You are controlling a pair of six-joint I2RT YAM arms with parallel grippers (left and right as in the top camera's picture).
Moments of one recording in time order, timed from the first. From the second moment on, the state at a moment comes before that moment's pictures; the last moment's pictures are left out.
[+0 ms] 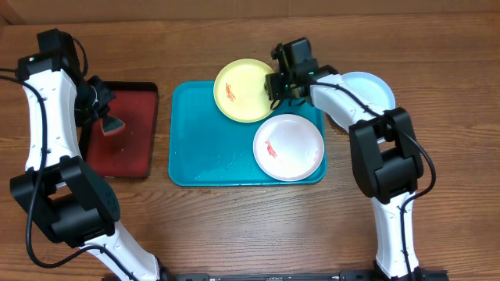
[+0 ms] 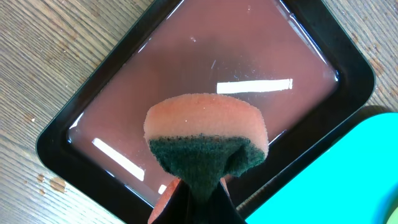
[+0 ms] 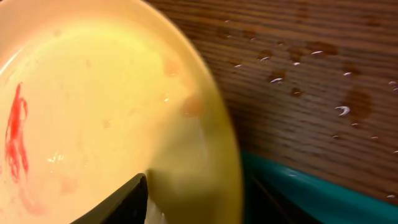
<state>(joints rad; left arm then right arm) 0.33 1.98 1.81 -1.22 -0.04 -0.44 0.39 2.31 1.71 -0.39 -0.16 0.17</state>
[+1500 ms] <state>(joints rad) 0.33 1.98 1.32 -0.68 -0.09 -0.43 0.60 2.30 1.73 -0.57 -0.23 0.38</state>
